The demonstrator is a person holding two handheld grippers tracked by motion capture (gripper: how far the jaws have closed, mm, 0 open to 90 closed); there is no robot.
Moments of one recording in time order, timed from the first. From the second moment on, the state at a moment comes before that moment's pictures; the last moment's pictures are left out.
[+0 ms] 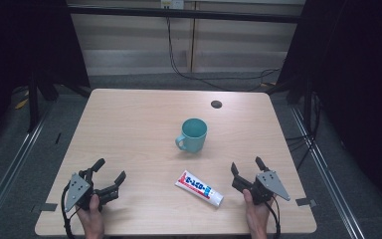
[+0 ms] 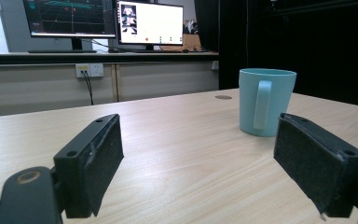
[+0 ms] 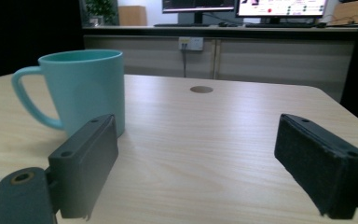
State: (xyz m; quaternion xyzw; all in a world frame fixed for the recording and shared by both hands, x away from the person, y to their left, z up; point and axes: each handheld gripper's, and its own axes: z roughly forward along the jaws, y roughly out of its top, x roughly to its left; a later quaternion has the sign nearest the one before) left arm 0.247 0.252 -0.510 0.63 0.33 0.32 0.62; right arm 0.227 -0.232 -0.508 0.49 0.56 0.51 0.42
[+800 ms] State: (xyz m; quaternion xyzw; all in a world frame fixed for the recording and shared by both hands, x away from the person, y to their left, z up) left arm 0.247 0.252 -0.510 0.63 0.33 0.32 0.62; right arm 0.233 -0.234 -0.506 0.51 0.56 0.51 0.40
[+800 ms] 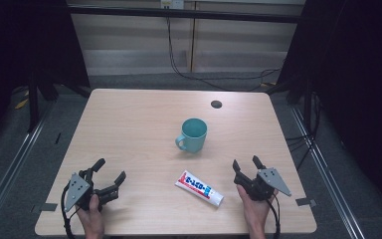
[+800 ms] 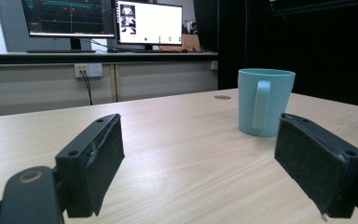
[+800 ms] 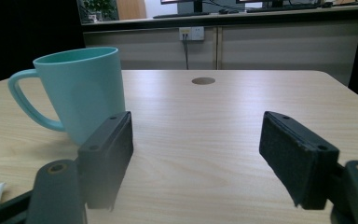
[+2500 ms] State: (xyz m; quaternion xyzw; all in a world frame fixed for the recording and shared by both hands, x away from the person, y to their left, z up) left arm 0.247 0.252 -0.510 0.63 0.33 0.32 0.63; right arm 0.266 -0.193 -0.435 0.46 0.80 0.36 0.11
